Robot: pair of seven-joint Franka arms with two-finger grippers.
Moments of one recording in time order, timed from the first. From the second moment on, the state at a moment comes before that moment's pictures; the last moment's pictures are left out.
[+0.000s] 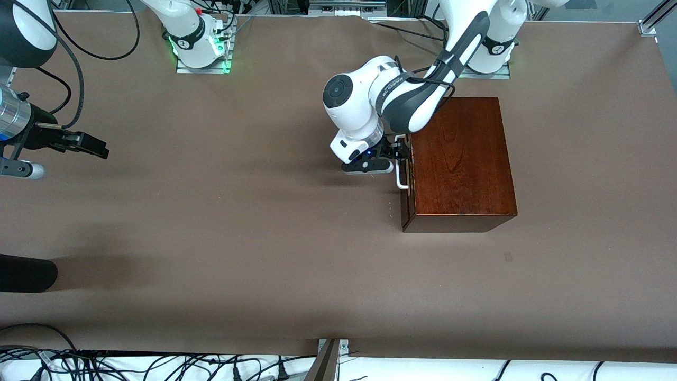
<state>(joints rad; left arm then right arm) -0.58 0.57 -0.24 -1.58 0.40 1.86 -0.89 0.03 0.12 -0.05 -1.60 -0.01 1.63 0.14</state>
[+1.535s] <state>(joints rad) -0.55 0.57 -0.23 -1.60 0.39 1.92 -0.90 0.05 0.13 -0.04 -1.60 -0.01 1.63 0.14</state>
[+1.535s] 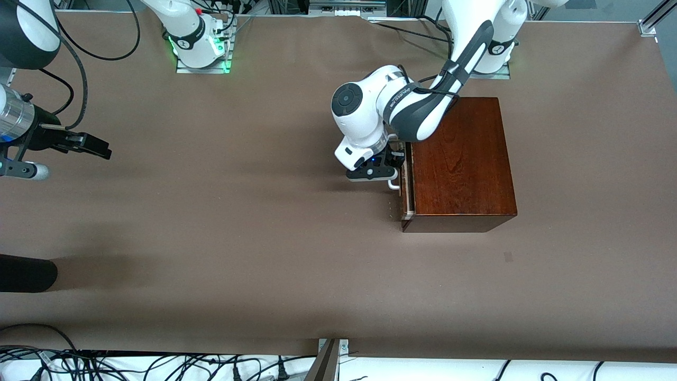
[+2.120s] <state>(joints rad) -0.57 0.59 -0.24 -1.60 0.32 2.04 -0.93 0.06 0.13 -0.04 -1.60 -0.01 1.63 0.14</state>
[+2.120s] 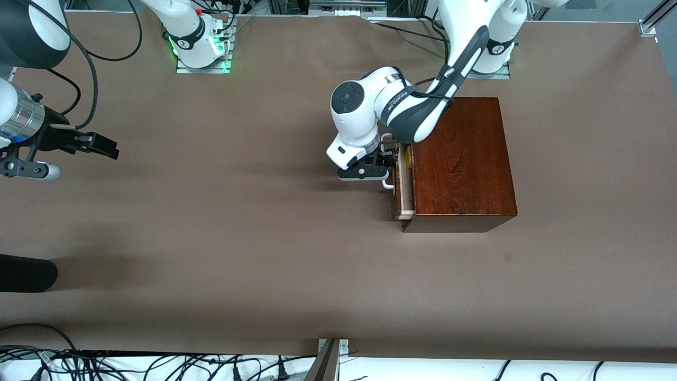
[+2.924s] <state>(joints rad) -0.63 0.62 -0.21 -1.55 0.35 2.04 -0.99 0.06 0.13 -0.04 -1.60 -0.01 1.64 0.14</state>
